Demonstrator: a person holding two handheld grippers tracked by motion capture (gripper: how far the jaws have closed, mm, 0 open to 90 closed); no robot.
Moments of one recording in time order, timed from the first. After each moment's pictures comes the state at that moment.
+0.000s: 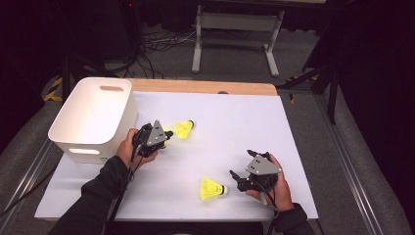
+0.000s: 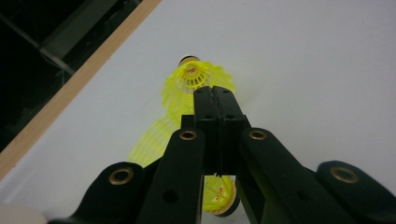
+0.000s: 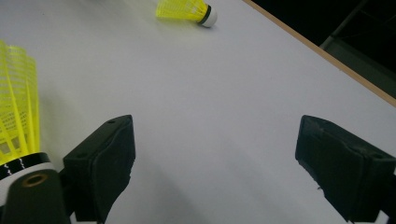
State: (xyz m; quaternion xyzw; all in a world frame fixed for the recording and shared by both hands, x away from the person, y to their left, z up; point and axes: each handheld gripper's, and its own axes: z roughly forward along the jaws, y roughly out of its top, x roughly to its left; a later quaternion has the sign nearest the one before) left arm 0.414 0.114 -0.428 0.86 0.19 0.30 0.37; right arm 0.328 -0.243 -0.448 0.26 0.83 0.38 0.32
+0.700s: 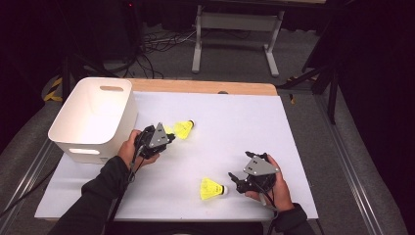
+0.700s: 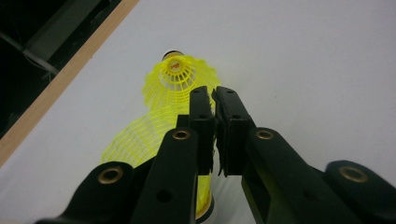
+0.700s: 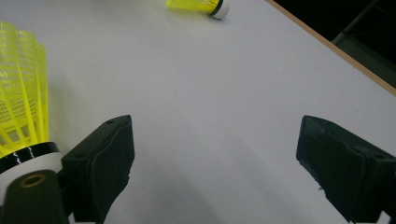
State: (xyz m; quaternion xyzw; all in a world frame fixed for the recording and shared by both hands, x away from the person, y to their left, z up) left arm 0.415 0.109 -0.435 0.87 0.17 0.27 0.37; right arm 0.328 -0.240 -0.451 0.25 0.84 0.37 0.31
